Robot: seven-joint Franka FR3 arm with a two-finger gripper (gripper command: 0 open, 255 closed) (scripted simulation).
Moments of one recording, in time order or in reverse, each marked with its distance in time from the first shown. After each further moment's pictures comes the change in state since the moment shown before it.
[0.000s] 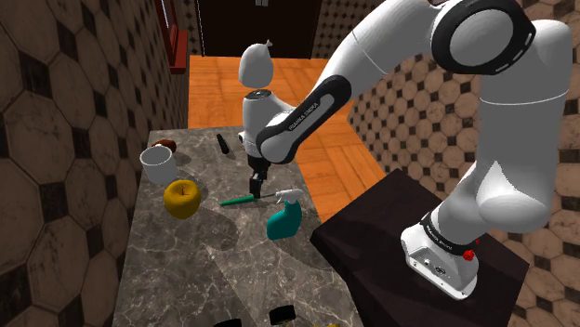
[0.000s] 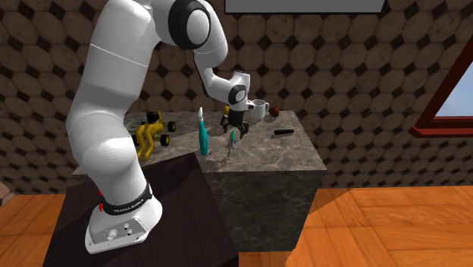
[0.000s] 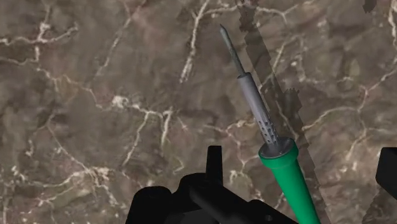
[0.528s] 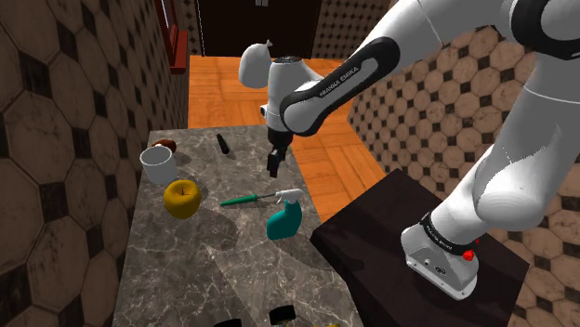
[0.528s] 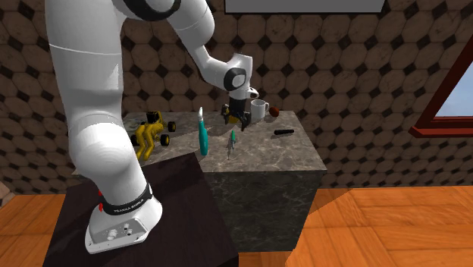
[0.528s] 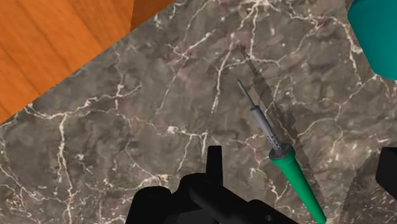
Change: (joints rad) arm -0.086 -0.300 0.016 -0.194 0.099 -0.065 -0.028
